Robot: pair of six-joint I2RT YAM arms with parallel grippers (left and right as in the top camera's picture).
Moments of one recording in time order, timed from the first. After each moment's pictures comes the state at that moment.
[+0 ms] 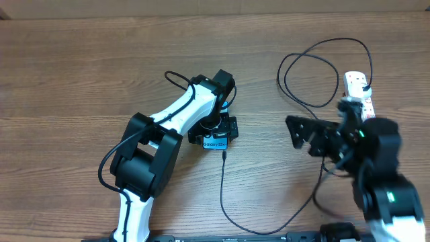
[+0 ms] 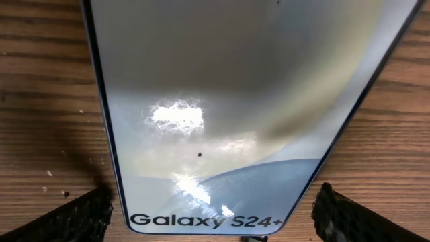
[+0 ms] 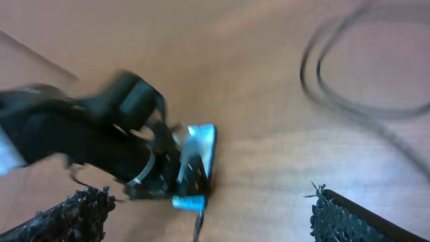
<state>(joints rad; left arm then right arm) -0.54 2.15 1.52 -1.04 0.18 -0.63 0.08 0.81 0.84 -0.66 -0.37 0.41</state>
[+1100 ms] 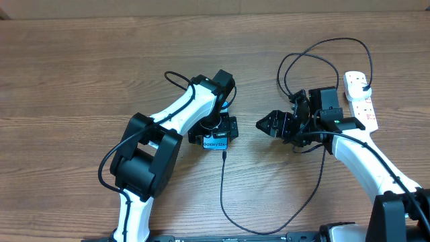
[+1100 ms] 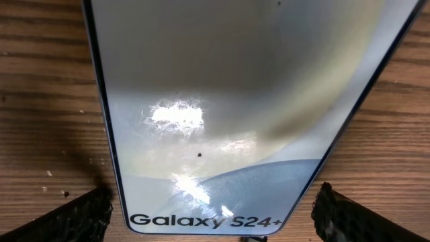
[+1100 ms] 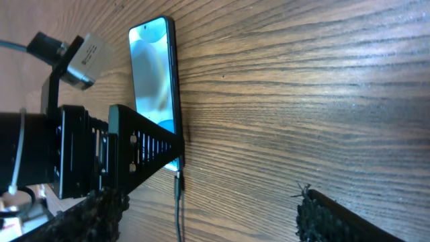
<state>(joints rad) -0.54 2.15 1.52 -1.04 0.18 -0.63 0.12 1.50 0.83 -0.47 -0.60 0.41</state>
